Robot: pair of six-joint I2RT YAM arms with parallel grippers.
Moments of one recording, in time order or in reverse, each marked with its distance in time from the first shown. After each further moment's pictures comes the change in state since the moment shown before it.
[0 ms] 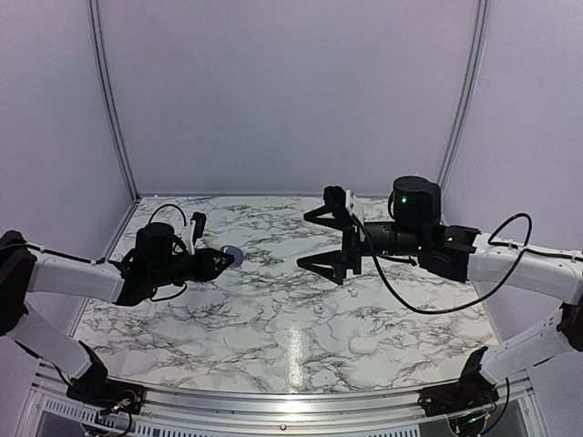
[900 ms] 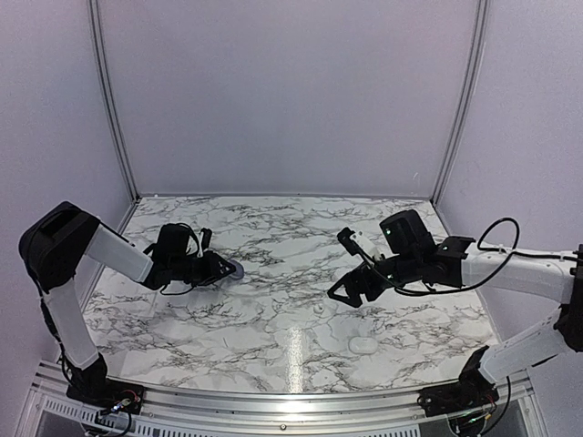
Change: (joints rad) left arm 0.158 0.421 0.184 -0.025 0.191 -0.176; right arm -0.114 0.021 -0.126 -0.425 0.257 0.401
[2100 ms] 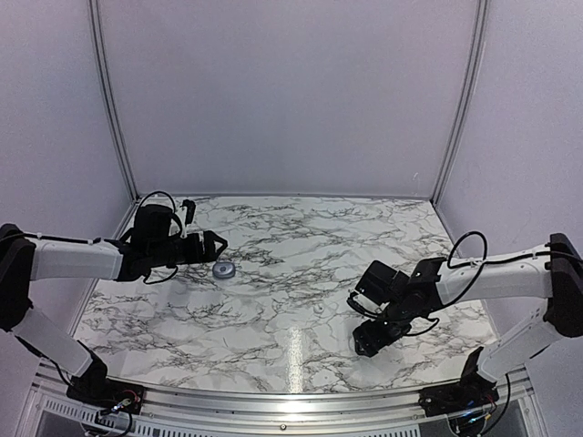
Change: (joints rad) left arm -0.028 -0.362 -0.017 -0.244 -0.268 0.236; right arm 0.188 0.113 -0.070 -0.410 0.266 0.259
